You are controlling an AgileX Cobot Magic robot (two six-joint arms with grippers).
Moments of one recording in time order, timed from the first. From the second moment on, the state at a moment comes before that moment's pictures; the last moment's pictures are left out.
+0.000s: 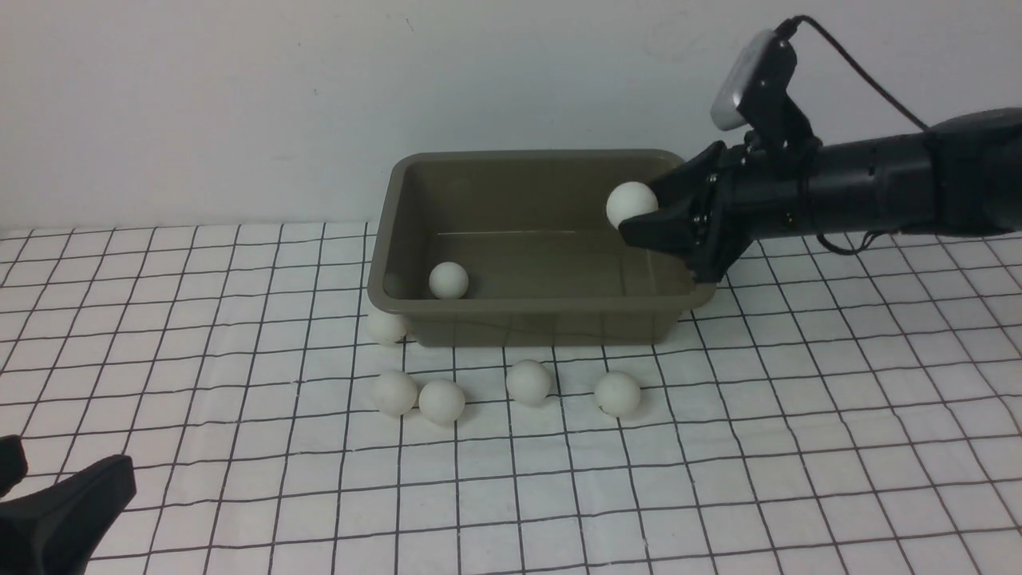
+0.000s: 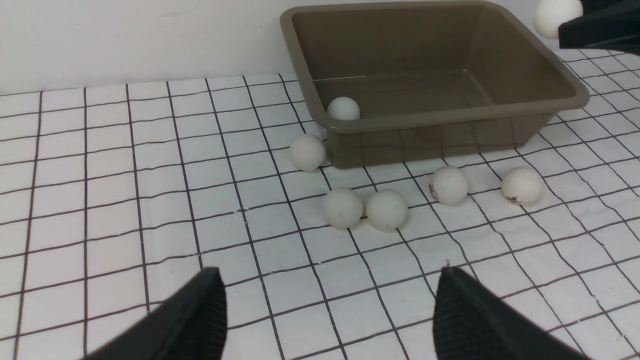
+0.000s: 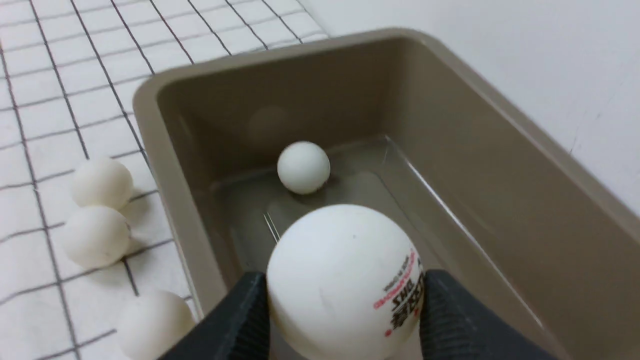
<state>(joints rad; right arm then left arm) 0.15 1.92 -1.31 1.45 0.84 -2.03 0.07 0.36 -0.50 -0.52 0.71 0.39</state>
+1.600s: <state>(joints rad) 0.28 1.55 -0.80 1.05 0.49 -1.14 0.07 0.36 -0.50 -0.54 0.78 0.40</state>
